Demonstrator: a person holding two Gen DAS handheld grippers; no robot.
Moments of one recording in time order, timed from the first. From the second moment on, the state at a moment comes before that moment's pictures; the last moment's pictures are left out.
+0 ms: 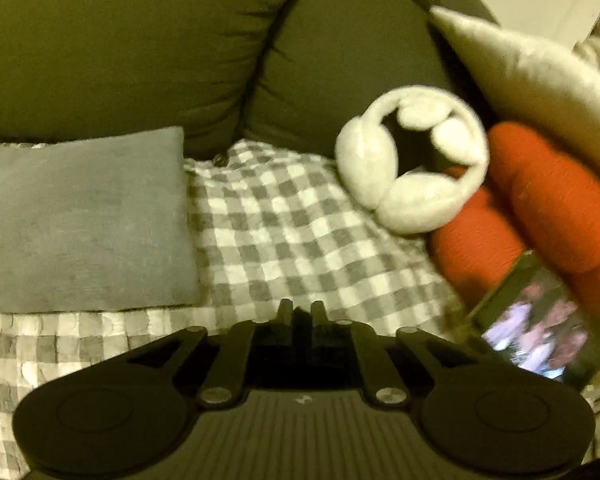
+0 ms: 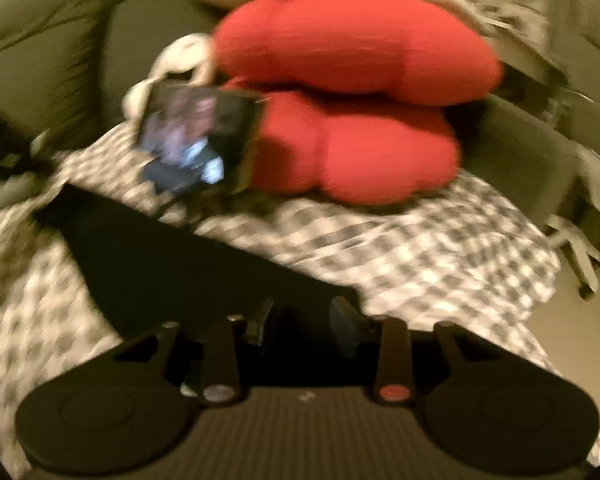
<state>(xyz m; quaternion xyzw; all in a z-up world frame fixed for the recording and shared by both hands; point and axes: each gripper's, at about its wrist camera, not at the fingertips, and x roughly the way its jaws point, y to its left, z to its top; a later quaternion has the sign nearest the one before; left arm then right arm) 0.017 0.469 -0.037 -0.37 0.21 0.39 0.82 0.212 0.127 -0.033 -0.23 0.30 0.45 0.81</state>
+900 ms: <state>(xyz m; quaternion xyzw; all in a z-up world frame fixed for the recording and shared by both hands) 0.023 0.464 -0.040 -0.35 0.24 0.36 0.83 0.161 0.151 -0.032 -0.26 0.25 0.55 0.75</state>
